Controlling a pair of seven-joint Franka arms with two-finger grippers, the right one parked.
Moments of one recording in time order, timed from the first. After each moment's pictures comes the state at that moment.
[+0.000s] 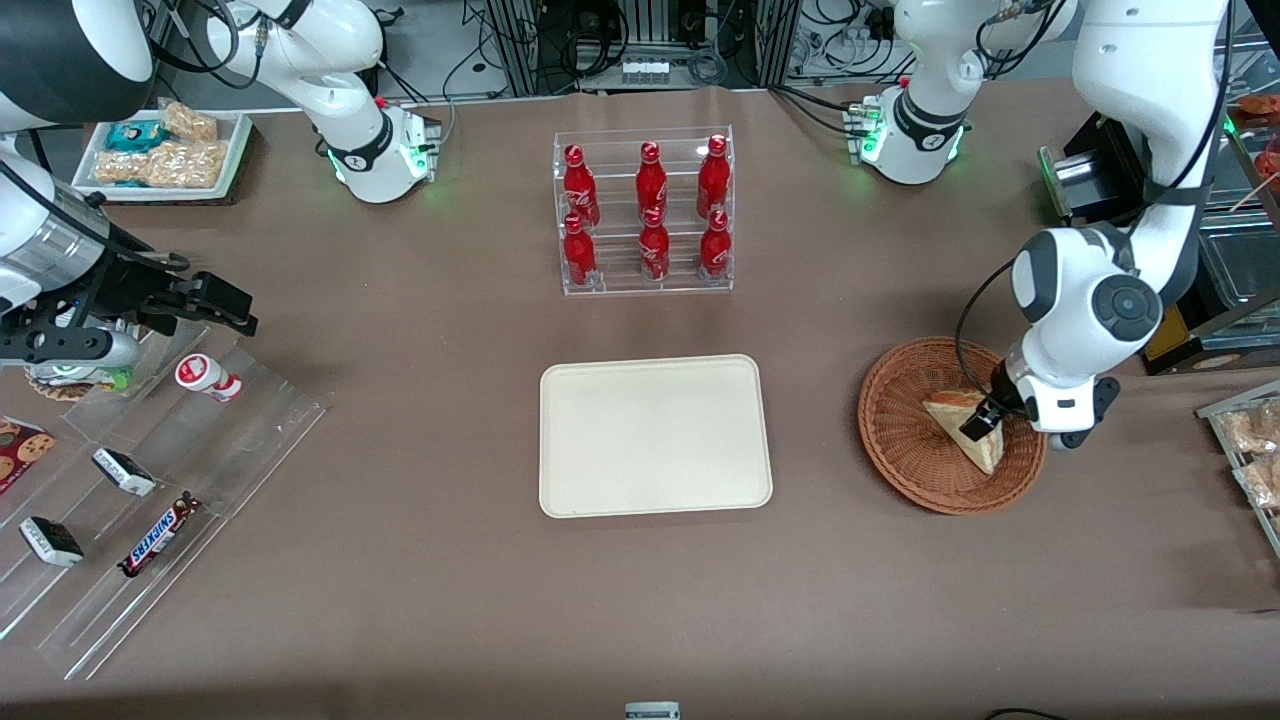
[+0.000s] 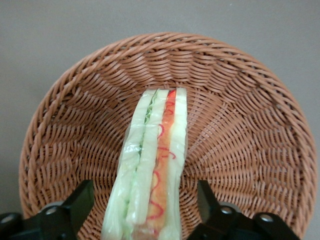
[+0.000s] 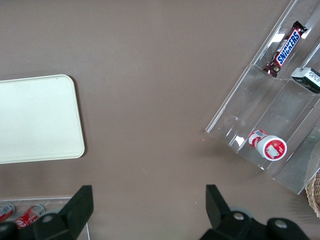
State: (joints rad) arm -0.03 0.29 0.01 -2.20 0.02 2.50 -0.85
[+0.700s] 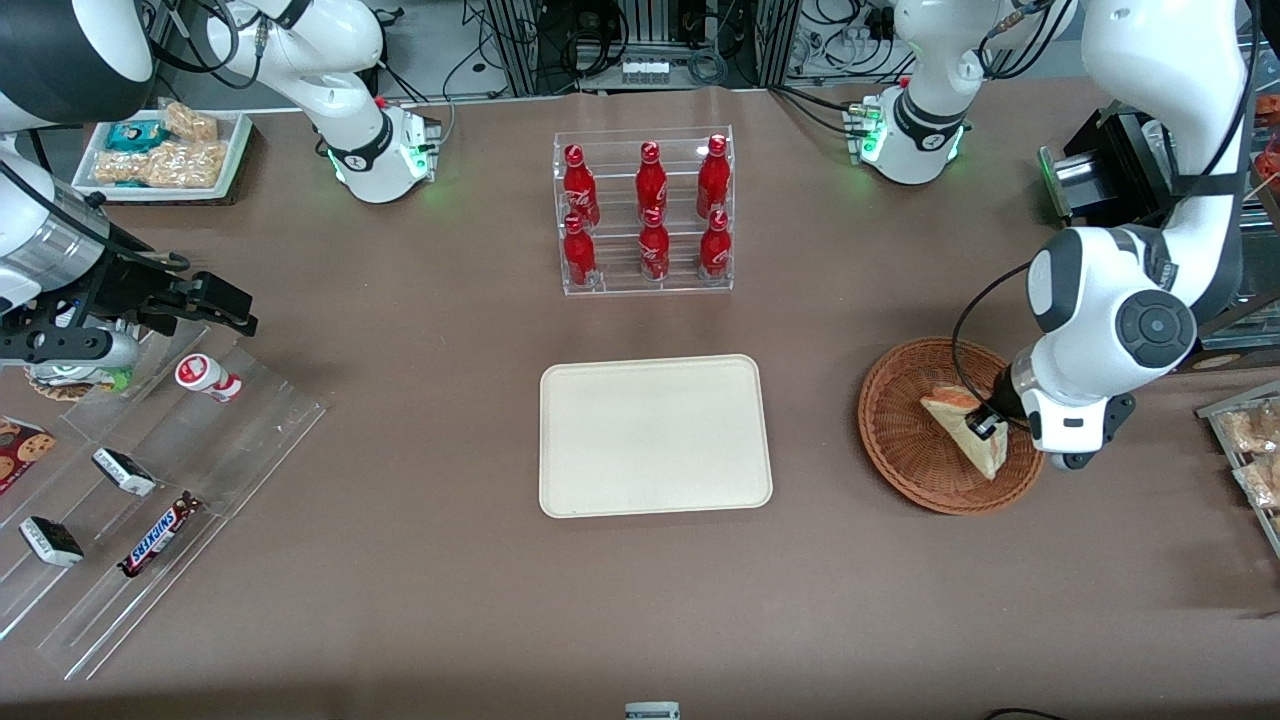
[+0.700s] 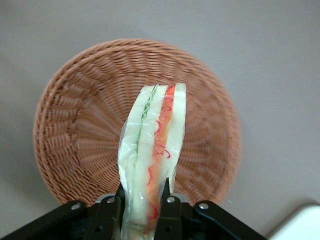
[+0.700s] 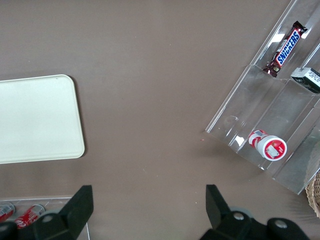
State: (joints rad) arm -0.04 0.27 -0.08 -1.90 0.02 2.12 -0.83
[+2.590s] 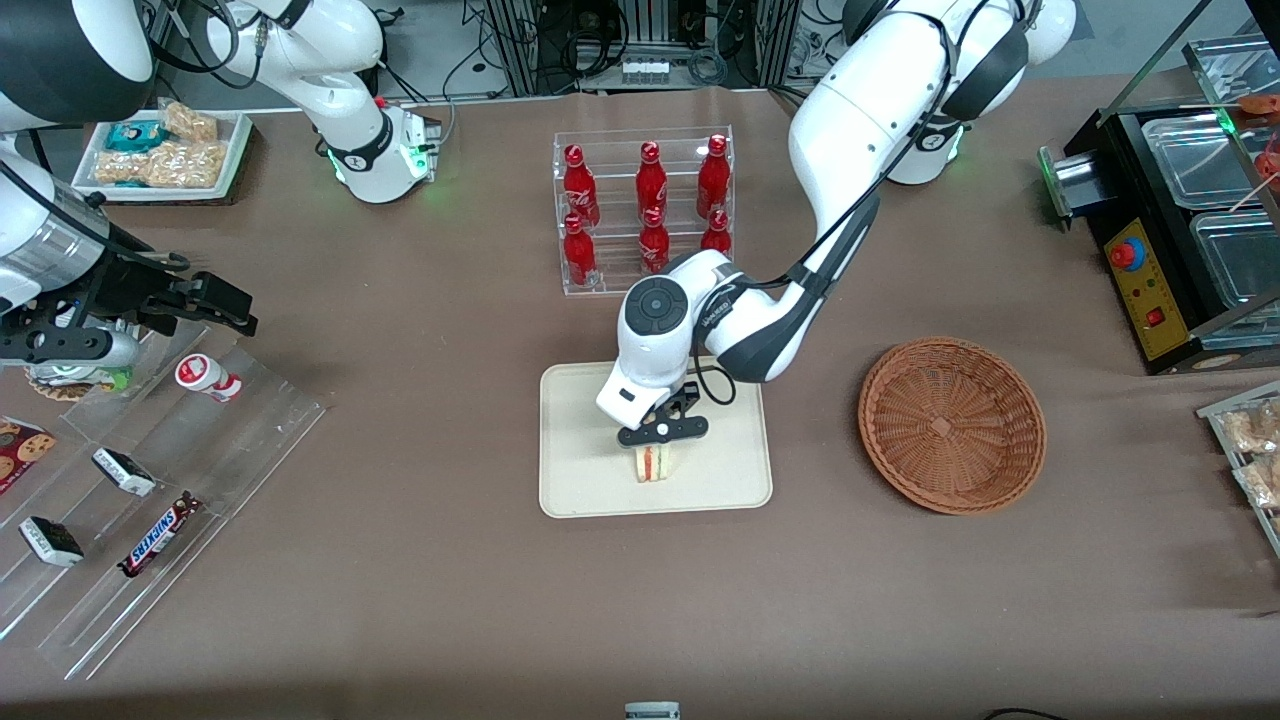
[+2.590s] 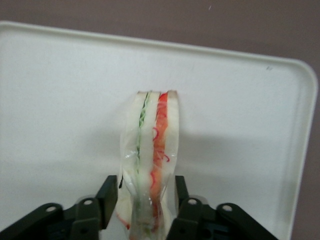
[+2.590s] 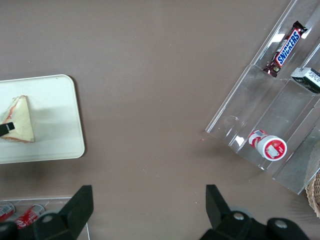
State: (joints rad) arm -0.59 0.81 -0.22 -1.34 0.22 2.23 -1.02
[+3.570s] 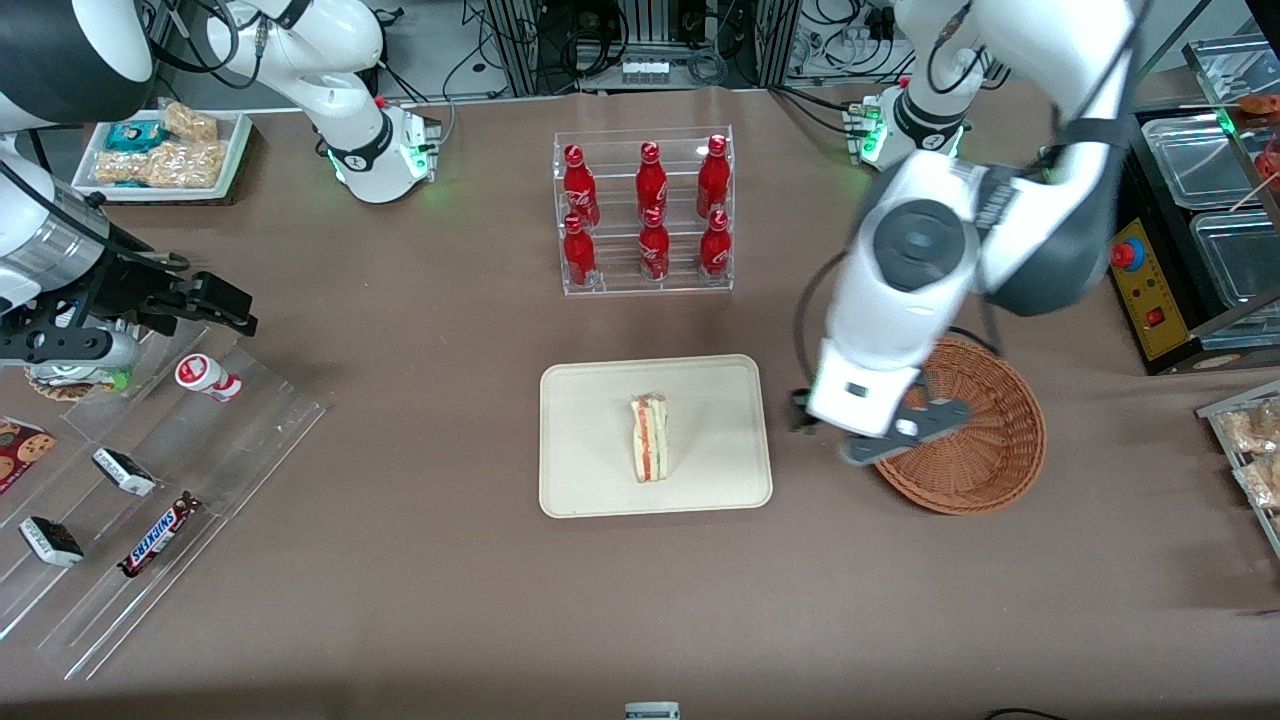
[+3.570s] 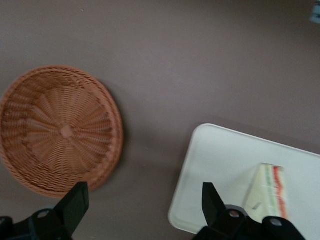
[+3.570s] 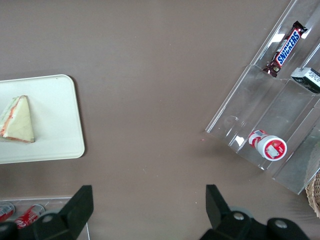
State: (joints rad) arm -0.24 0.37 -0.21 -1.45 0.19 1.81 -0.78
